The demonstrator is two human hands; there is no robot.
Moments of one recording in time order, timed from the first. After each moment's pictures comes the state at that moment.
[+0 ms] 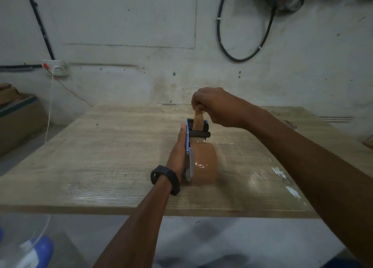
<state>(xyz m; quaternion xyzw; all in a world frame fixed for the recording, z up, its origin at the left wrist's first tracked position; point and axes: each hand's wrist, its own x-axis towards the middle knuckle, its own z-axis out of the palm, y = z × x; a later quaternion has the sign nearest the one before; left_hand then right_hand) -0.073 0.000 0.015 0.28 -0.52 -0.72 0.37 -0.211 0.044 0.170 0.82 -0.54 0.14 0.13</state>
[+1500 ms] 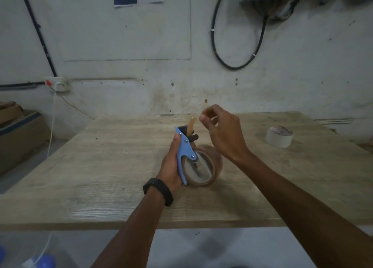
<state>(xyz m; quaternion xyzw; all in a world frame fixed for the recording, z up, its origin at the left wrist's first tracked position) -0.073 0.008 0.037 0.24 -0.44 -0.75 0.43 -0.207 0.065 0.120 0.59 -0.63 0.51 0.03</state>
